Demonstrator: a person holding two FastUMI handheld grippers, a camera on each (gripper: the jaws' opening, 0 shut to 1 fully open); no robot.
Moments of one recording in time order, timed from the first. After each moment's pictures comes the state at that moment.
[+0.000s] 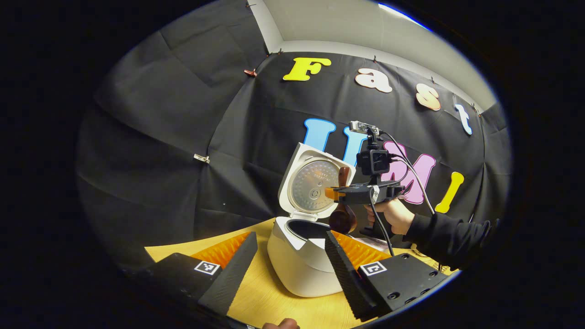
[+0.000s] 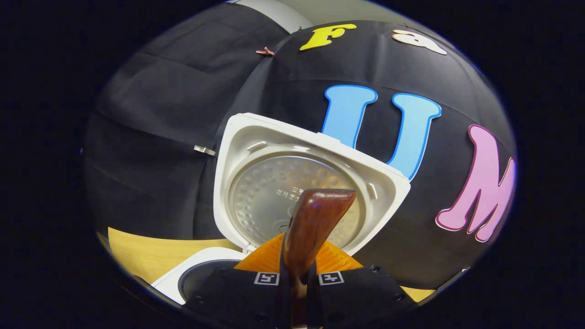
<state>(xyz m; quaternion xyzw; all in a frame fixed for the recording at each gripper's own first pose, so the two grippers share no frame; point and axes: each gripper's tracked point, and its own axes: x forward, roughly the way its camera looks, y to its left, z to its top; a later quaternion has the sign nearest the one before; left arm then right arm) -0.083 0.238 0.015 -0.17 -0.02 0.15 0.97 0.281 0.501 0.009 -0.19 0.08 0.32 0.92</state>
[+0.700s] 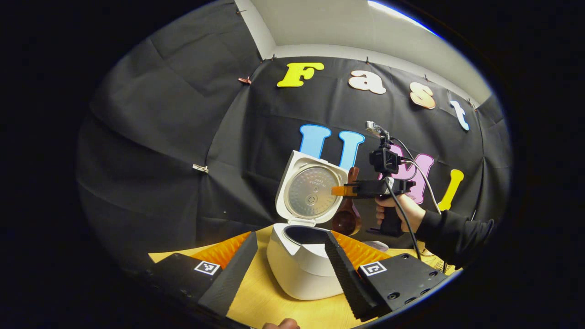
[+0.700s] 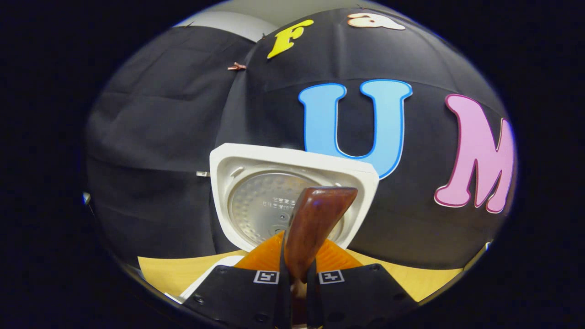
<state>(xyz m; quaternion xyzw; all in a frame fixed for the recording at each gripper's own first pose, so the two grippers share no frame) -0.079 0.218 0.033 -0.15 -0.04 0.15 0.98 0.277 0.454 0.050 -0.07 0.11 0.32 0.94</state>
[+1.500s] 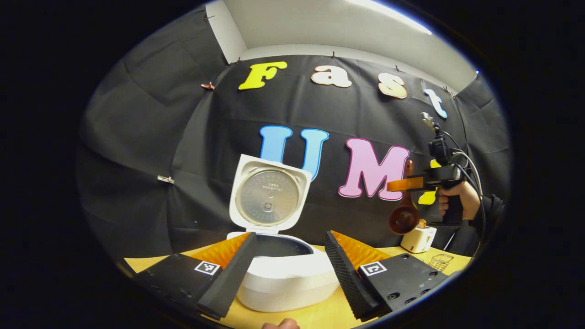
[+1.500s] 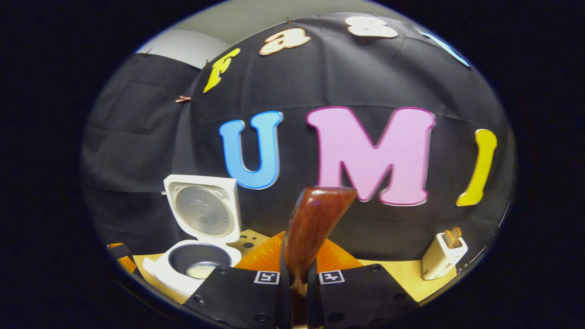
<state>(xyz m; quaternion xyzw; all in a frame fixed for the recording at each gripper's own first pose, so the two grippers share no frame) -0.011 0.129 0.064 -0.10 -0.05 0.08 0.99 0.261 0.144 0.132 -0.03 0.09 0.17 0.98</state>
